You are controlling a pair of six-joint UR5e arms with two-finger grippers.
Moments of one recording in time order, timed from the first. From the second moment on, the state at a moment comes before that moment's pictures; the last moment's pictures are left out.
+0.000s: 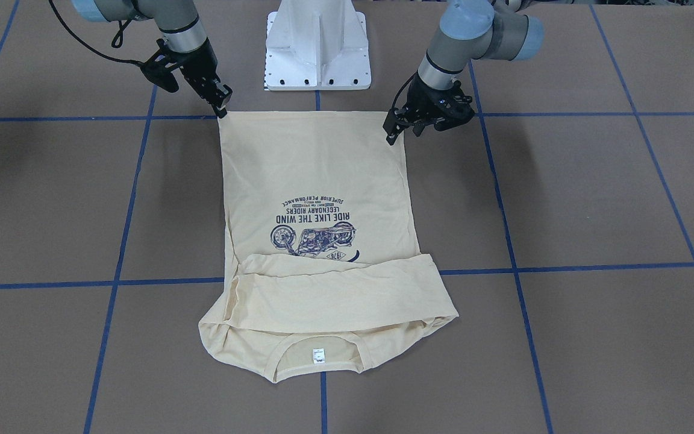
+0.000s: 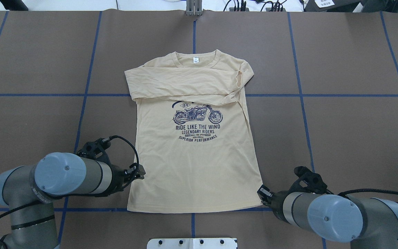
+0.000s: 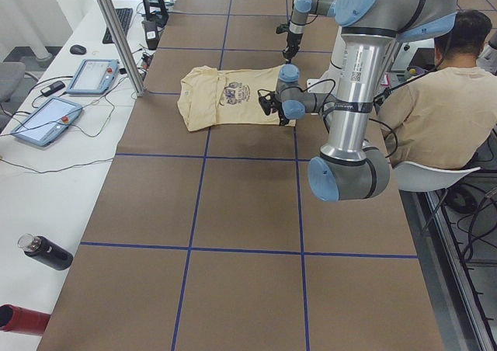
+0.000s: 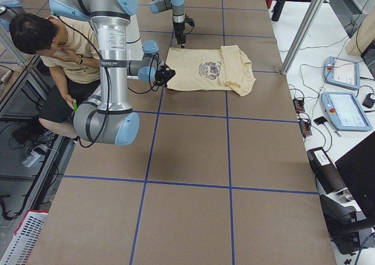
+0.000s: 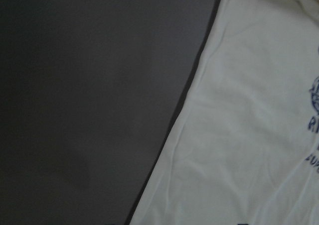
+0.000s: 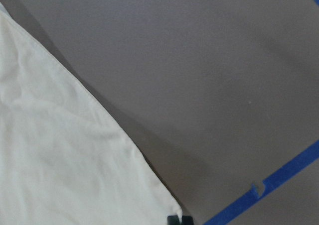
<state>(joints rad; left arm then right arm) -0.30 -1.79 -1.93 -1.98 -1.75 -1.89 0.14 -1.52 2.11 -1.25 1.53 2.19</state>
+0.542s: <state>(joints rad) -0.21 -1.75 -1.97 -1.98 -1.72 -1.96 0.14 -1.52 2.11 -1.25 1.53 2.19</state>
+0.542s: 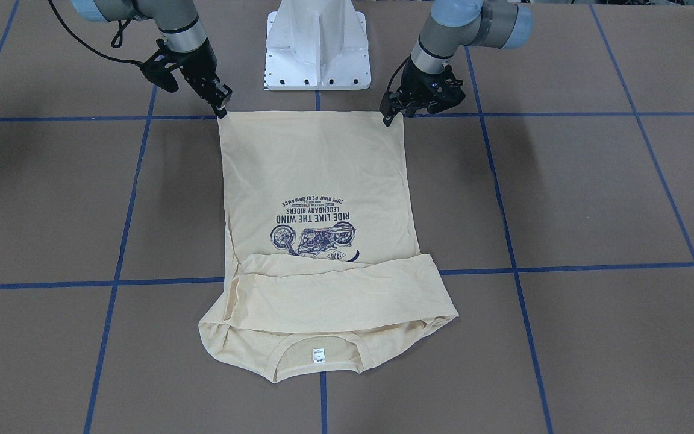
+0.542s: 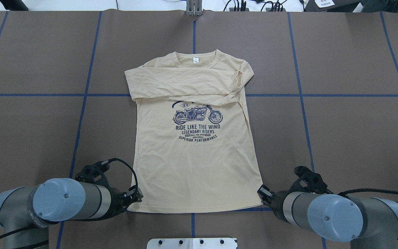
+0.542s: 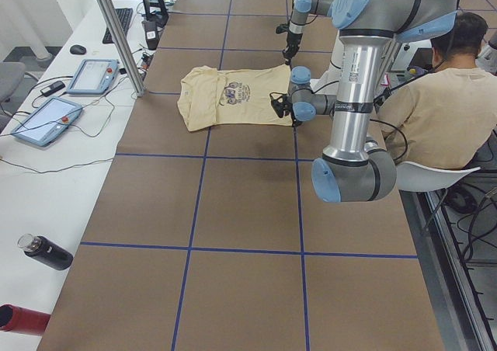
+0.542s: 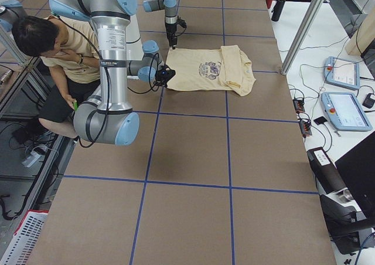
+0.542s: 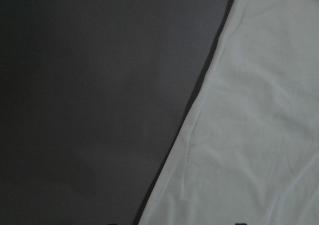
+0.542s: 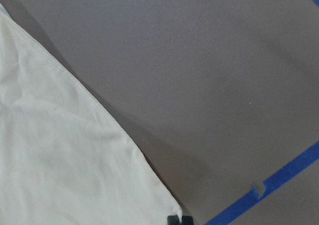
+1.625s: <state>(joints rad) -0.20 -1.72 -1.99 -1.98 -1.70 -1.98 0.14 -1.53 2.11 -1.25 1.53 2.19</state>
